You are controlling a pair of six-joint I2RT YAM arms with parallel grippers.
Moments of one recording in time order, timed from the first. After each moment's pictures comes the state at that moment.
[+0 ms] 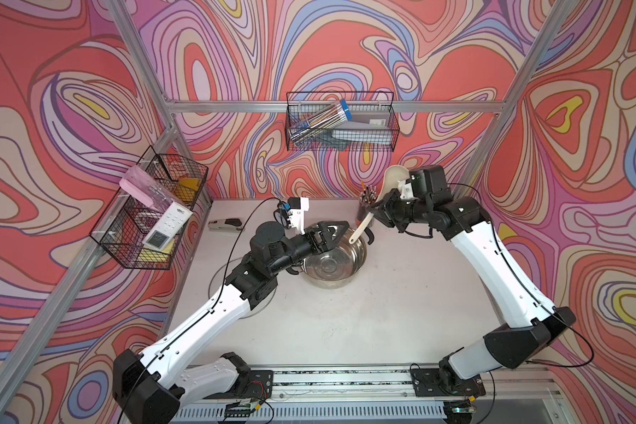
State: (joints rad) left arm -0.64 1.14 1.04 0.10 0.35 -0.94; right arm 0.44 1.55 1.83 -0.91 -0.30 1.11
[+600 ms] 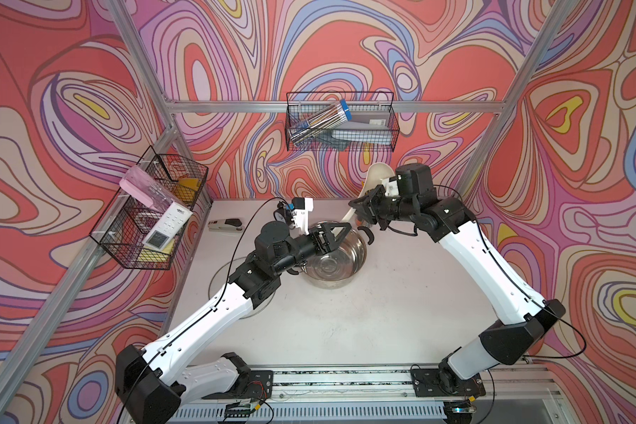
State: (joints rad) left arm -0.67 1.17 1.05 0.08 0.33 -0.93; right arm 0.51 1.58 1.84 -0.77 -0.34 1.24
